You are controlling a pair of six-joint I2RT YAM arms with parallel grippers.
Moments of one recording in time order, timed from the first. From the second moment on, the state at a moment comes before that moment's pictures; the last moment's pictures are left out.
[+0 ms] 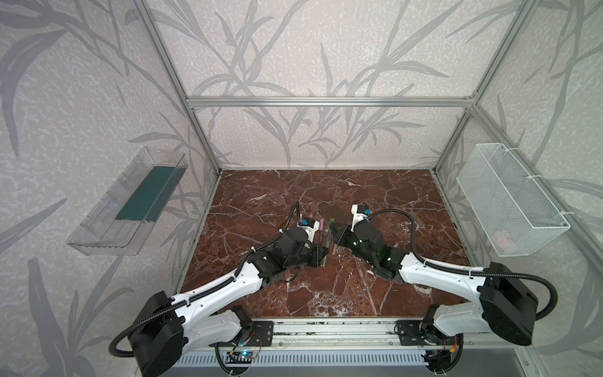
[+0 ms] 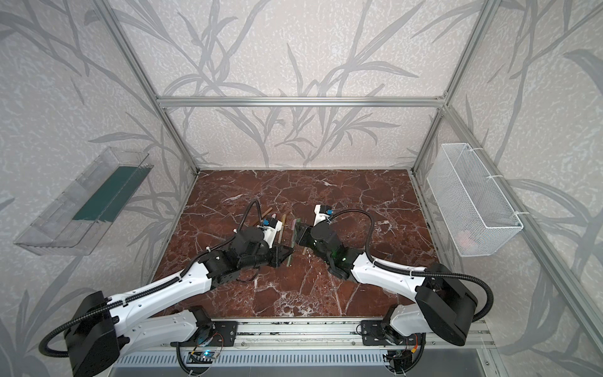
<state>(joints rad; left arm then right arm) -0.79 1.12 0.67 -0.16 0.16 -0.66 0.90 1.36 0.70 0.33 0.22 0.95</state>
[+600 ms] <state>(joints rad) -0.79 1.12 0.67 -0.14 0.15 -0.66 0.94 1.34 0.63 0.41 0.21 0.97</state>
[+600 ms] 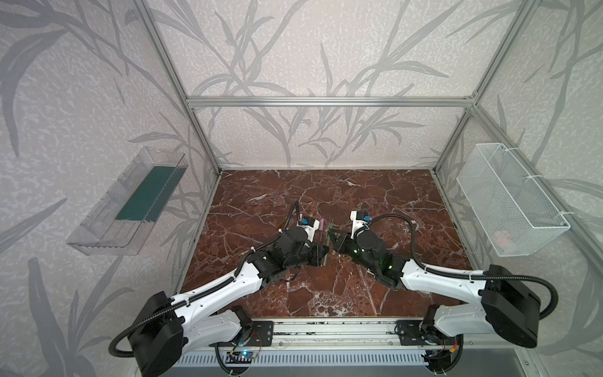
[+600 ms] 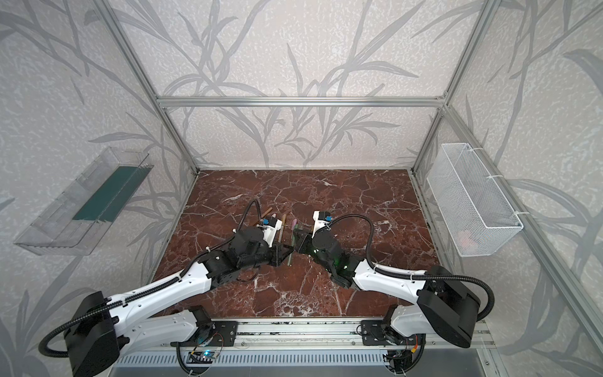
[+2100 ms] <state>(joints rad) -0.78 1.15 0.69 -0.13 0.03 -0.59 1.13 1.23 0.64 0.15 0.41 0.96</state>
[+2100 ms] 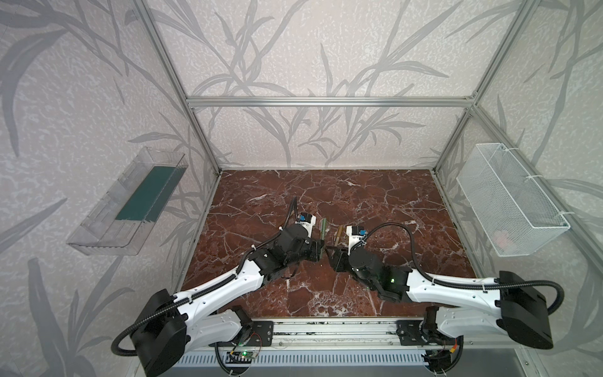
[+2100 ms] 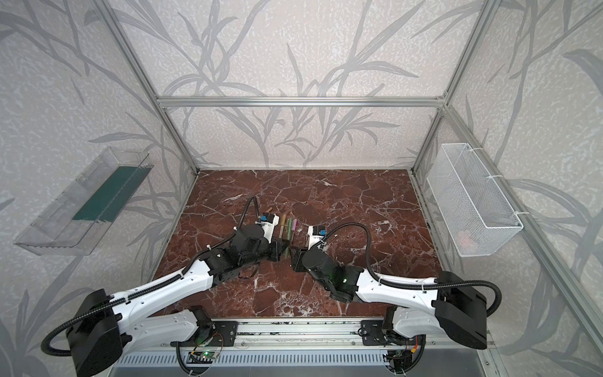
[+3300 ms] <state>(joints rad) -0.78 1.68 1.18 -0.46 -0.11 -0.53 0.28 1.06 0.56 -0.06 0.56 0.20</state>
